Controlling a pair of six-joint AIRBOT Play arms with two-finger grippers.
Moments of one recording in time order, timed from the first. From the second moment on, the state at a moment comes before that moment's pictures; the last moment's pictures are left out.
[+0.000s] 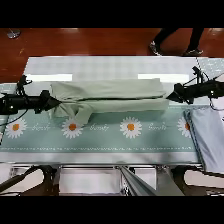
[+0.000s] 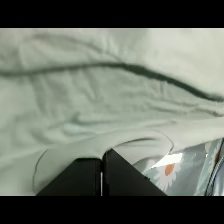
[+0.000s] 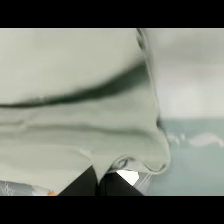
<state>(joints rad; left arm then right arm) 0.33 -1.23 0.79 0.68 -1.11 -1.23 -0.28 -1.46 1.10 -0.91 1.20 1.37</state>
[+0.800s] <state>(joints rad) 0.23 -1.77 1.41 0.83 -1.11 -1.40 -0.19 -1.91 1.63 -0.84 1.17 1.50</state>
